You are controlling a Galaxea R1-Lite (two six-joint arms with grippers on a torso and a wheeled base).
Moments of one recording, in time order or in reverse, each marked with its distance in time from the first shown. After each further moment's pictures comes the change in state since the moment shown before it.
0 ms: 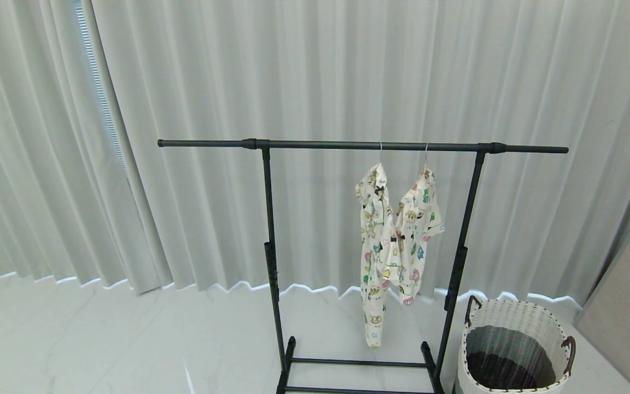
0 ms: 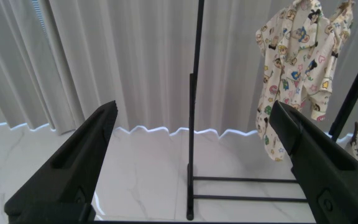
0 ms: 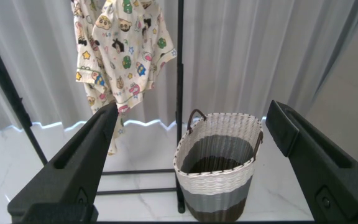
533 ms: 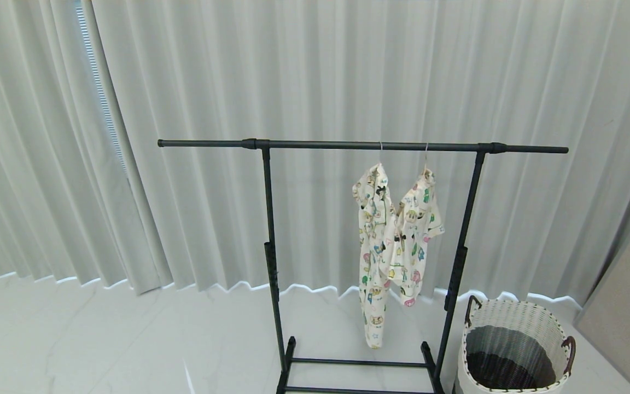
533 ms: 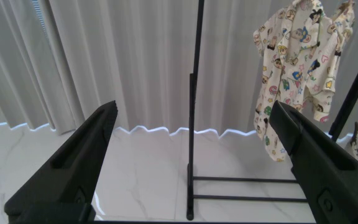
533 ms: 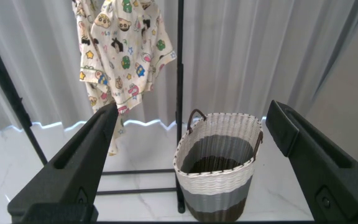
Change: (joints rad) left arm 0.000 0.000 0.000 0.000 0.000 0.000; right arm 0.000 0.000 0.000 0.000 0.000 0.000
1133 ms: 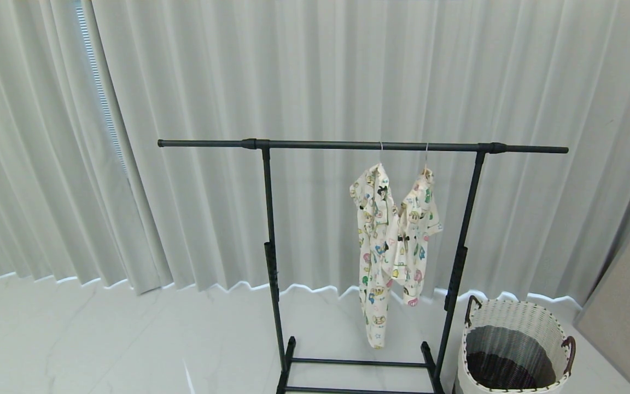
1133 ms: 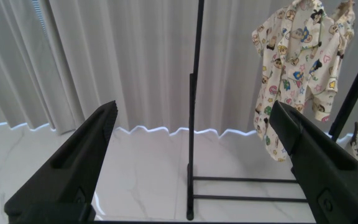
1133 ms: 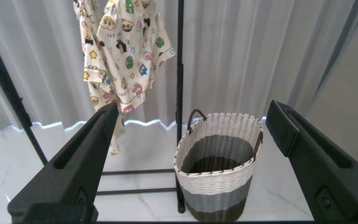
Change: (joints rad) left arm 0.000 0.000 0.000 0.000 0.000 0.000; right arm 0.000 0.000 0.000 0.000 0.000 0.000
